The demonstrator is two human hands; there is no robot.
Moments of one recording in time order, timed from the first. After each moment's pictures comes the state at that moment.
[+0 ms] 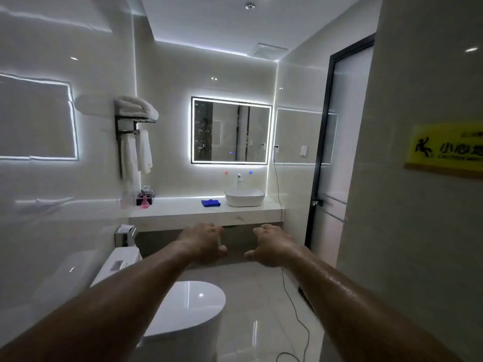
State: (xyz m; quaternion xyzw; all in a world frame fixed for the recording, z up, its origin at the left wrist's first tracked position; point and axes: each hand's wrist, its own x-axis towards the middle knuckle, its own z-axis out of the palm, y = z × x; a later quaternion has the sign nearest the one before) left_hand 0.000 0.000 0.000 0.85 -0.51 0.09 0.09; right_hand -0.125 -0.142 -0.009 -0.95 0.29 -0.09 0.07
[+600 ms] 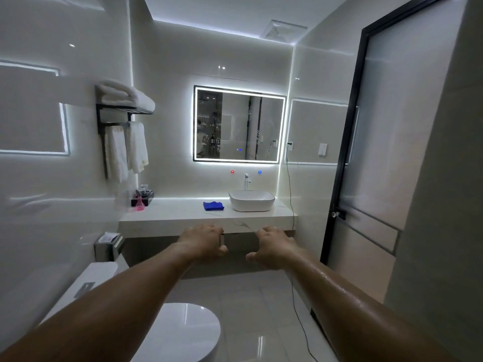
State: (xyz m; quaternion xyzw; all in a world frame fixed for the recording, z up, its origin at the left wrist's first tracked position) left_hand 0.138 -0.210 0.000 0.88 -0.46 0.05 0.07; right_hand 0.032 -0.359 -0.018 -0.95 0.28 -0.08 0.07
